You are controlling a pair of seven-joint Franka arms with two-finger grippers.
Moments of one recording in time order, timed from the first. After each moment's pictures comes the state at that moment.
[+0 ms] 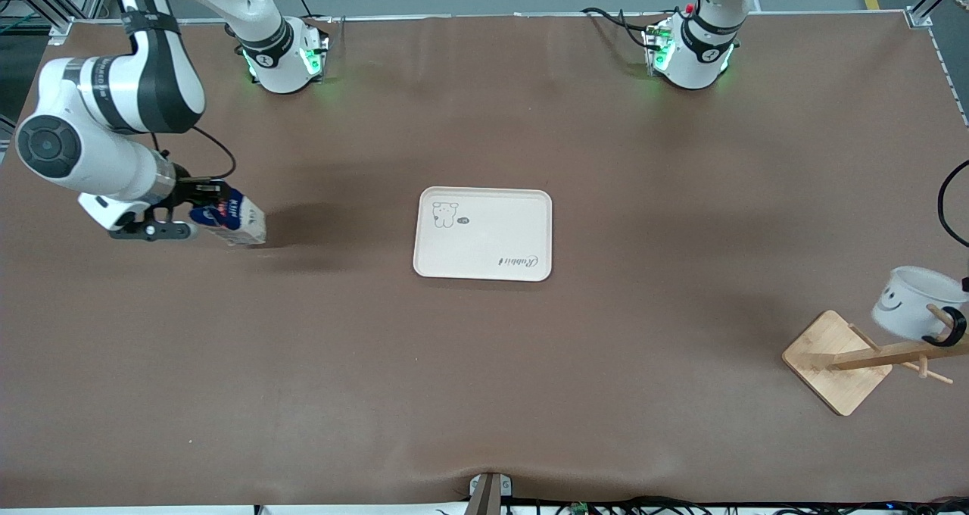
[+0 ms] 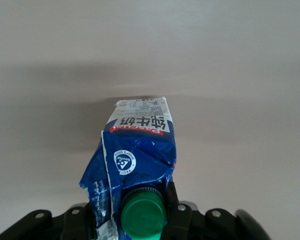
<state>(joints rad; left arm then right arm) 0.52 0.42 -0.30 -1.37 0.16 1.87 0.53 0.22 0.01 -0.23 -2.13 -0.11 1.88 0.05</state>
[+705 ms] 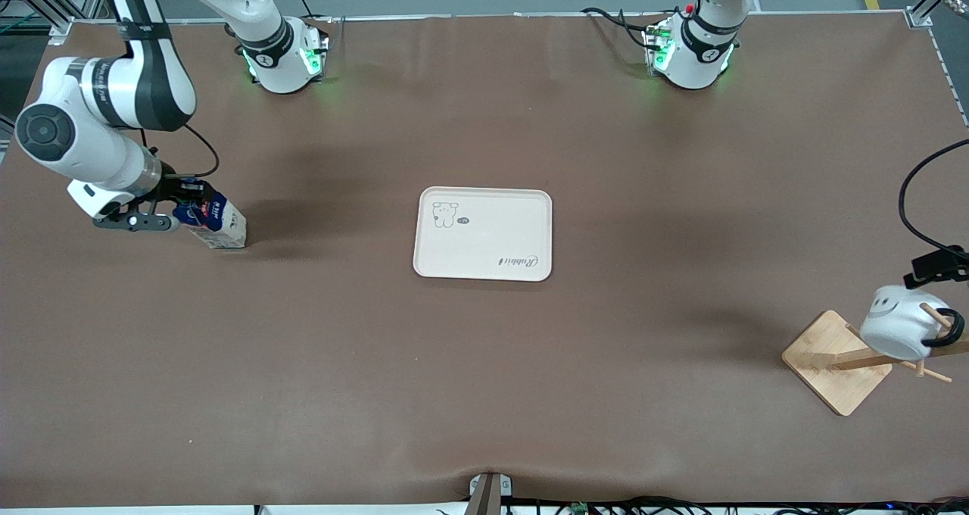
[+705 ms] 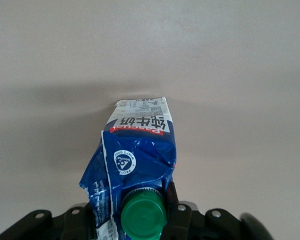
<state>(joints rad) 0.51 0.38 -0.42 -1.35 0.10 1.77 0.16 0.14 -0.04 -0.22 -2.33 -0.14 2.11 0.03</state>
